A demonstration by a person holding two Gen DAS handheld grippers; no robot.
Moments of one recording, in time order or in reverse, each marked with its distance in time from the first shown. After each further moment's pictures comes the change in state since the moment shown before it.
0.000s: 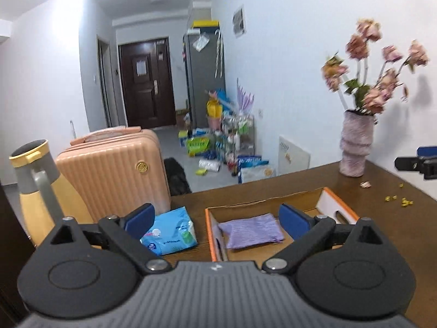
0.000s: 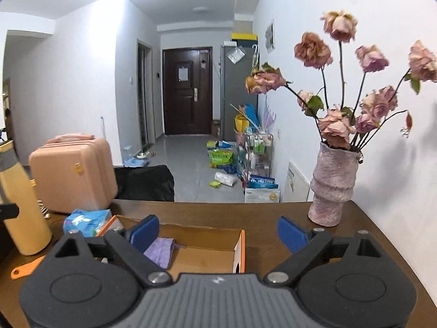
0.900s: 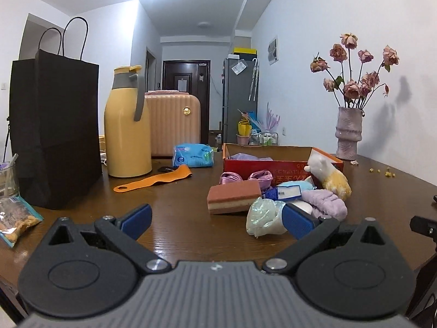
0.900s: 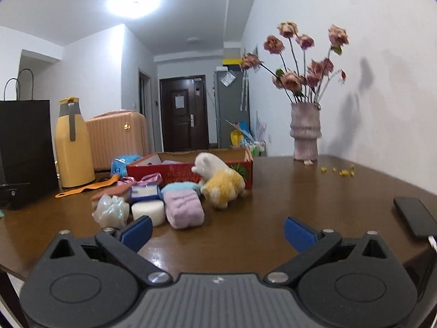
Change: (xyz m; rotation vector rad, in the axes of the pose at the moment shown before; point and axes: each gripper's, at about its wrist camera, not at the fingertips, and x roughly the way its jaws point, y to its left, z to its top) left arm -0.200 -0.052 -0.262 -0.145 -0.135 0.129; right arm -0.215 0.068 -0.308 0.076 -0.133 -0.036
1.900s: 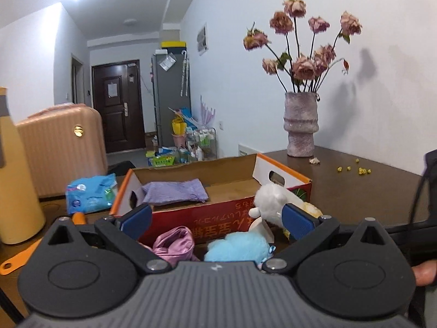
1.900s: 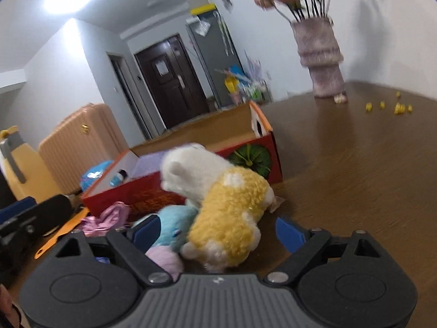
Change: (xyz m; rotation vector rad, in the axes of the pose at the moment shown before) left arm 0.210 -0.102 0.059 0.165 0.038 -0.270; right arm 0.260 -0.029 0.051 0.312 0.276 0.068
